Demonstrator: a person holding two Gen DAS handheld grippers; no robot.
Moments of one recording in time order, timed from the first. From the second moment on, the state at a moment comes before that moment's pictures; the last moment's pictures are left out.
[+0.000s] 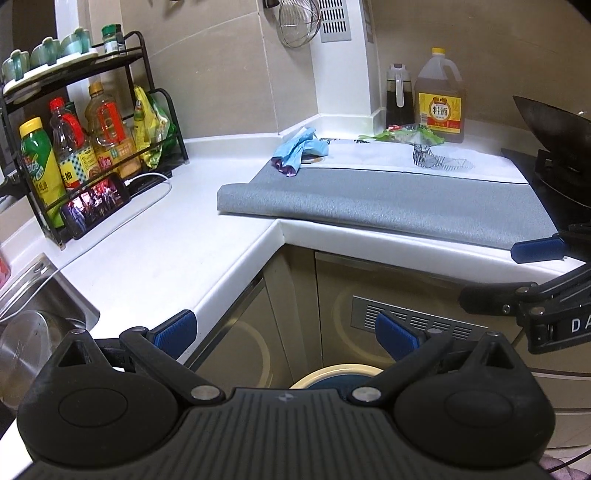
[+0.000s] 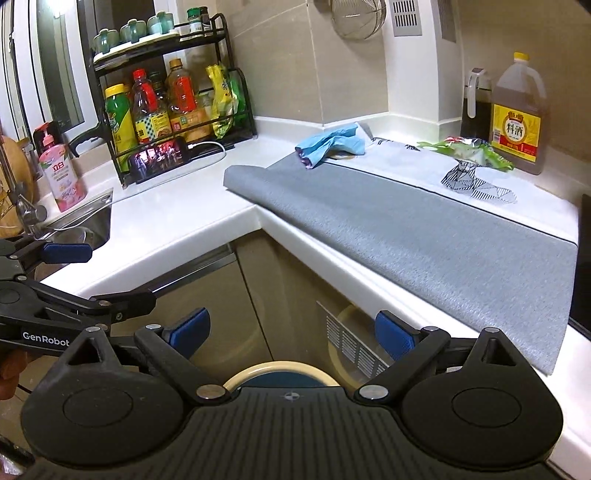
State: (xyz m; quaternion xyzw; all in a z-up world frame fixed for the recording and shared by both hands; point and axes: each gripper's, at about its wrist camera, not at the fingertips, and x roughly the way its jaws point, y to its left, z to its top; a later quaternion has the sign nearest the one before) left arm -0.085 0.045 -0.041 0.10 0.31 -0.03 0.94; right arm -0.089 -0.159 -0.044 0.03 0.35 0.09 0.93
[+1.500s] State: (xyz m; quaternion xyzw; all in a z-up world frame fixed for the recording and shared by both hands) left arm 0.339 0.020 -0.052 0.05 0.38 -0.08 0.92; right arm 0.327 -0.308 -0.093 -0.15 0.34 -0.20 0.91
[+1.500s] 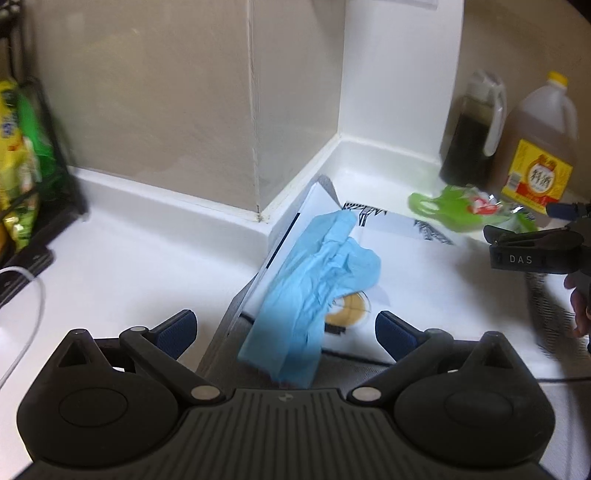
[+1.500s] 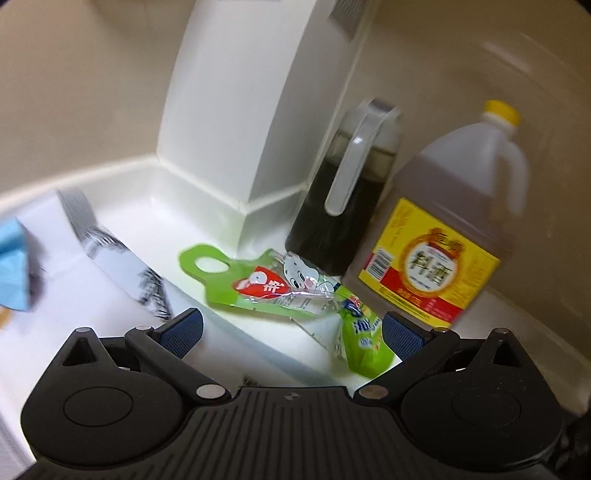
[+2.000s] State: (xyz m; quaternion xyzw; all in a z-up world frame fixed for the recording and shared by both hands) left arm 0.352 0.032 -0.039 0.01 0.38 -0.09 0.92; right arm 0.340 -0.323 -0.092 -0.16 0.29 -0.22 0.92
